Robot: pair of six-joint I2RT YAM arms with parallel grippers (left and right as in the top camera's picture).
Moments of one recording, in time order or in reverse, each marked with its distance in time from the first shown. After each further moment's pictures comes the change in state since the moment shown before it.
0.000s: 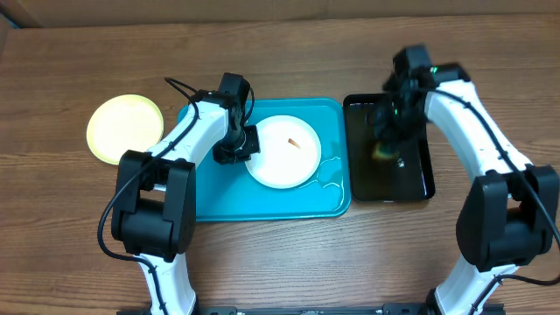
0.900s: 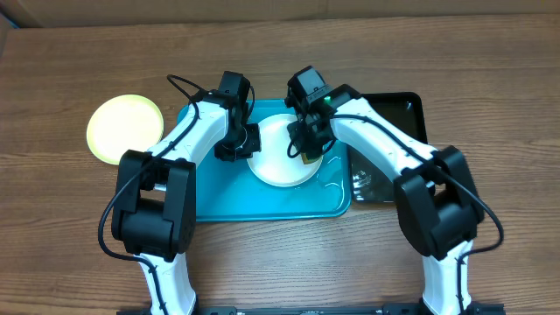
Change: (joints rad) left arm 0.000 0.000 0.000 0.040 0.014 0.057; right arm 0.389 0.204 0.053 0.293 0.103 -0.062
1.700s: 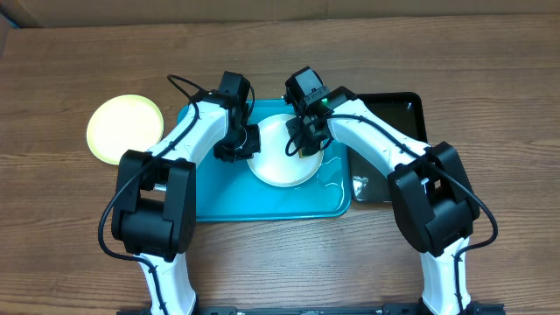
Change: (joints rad) left arm 0.000 0.000 0.000 -0.008 0.000 0.015; right arm 0.000 0.022 -0.004 0.082 0.052 0.003
